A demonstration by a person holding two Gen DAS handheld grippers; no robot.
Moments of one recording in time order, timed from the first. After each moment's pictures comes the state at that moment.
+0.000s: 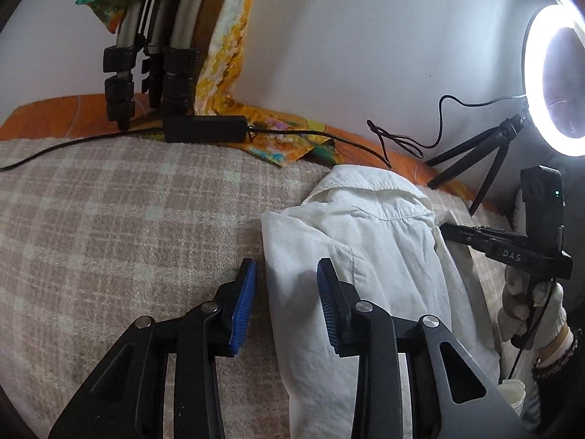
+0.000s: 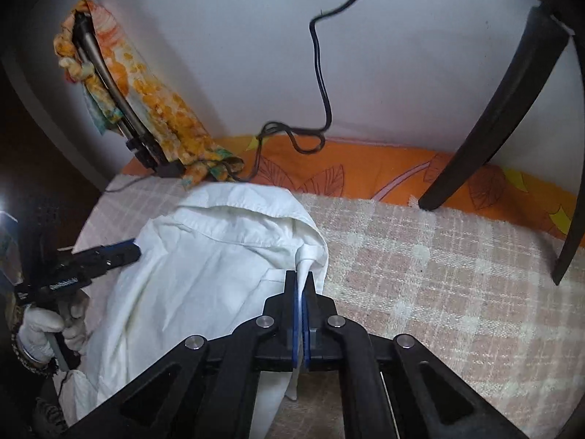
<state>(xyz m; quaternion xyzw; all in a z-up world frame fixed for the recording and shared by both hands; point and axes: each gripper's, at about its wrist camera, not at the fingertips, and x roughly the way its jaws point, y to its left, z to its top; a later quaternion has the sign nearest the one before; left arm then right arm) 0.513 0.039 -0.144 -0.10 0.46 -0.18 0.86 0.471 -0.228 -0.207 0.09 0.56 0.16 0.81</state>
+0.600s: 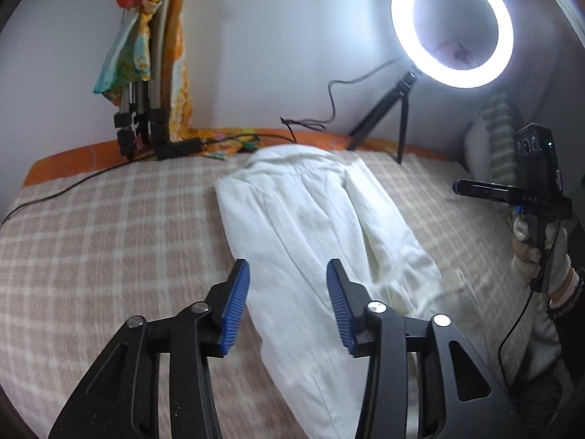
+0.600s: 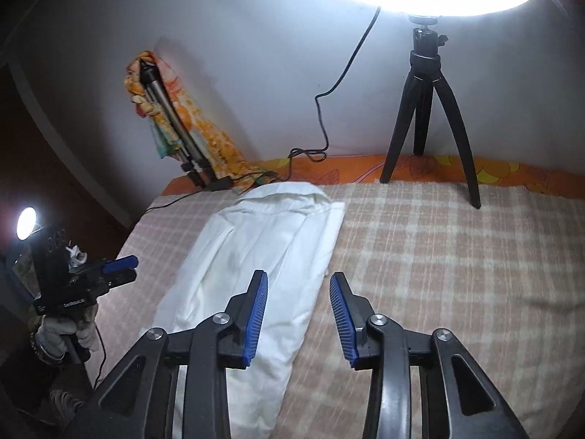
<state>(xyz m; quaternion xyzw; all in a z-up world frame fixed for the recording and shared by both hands) 0.395 0.043 -0.070 -0.02 0.43 -0.26 0.87 0.337 -0.267 -0.096 0.16 0.50 0.15 0.84</state>
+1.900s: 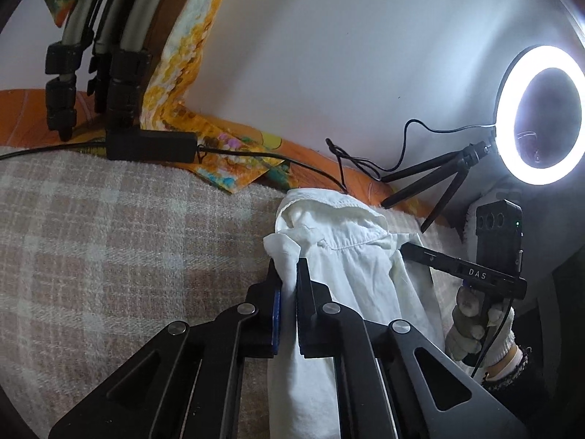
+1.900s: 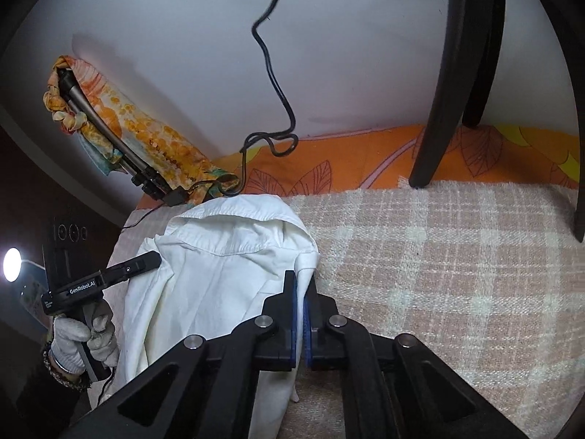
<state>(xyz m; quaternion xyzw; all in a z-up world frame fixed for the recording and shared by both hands) 0.551 0.034 -0.141 -0.18 0.46 -0.28 0.83 0.468 -0.263 -0.209 0.21 0.53 0.16 0.80</state>
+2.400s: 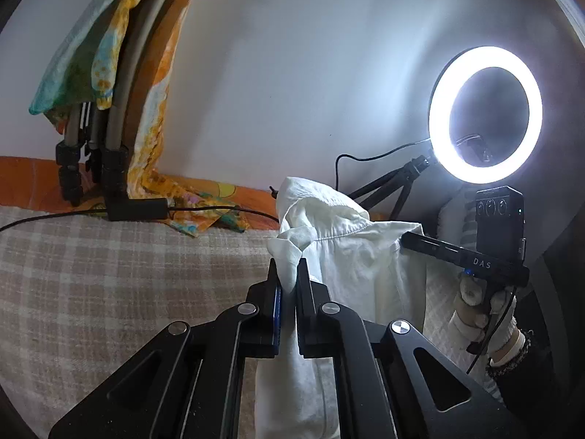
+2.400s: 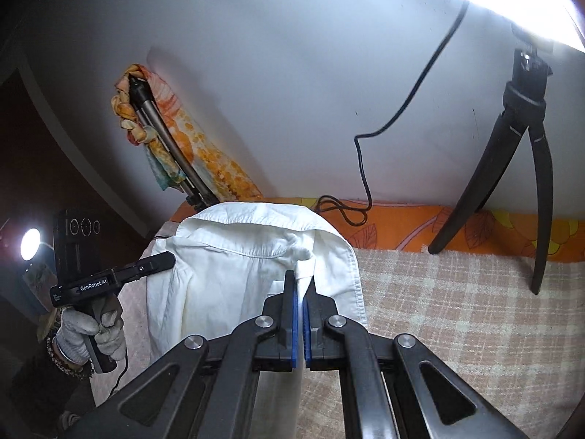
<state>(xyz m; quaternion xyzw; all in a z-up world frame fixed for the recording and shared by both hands) 0.507 0.046 -0.068 -0.16 0.39 -0.32 0.85 0.445 -0.245 -0.113 0.17 0.47 0.19 0.85</state>
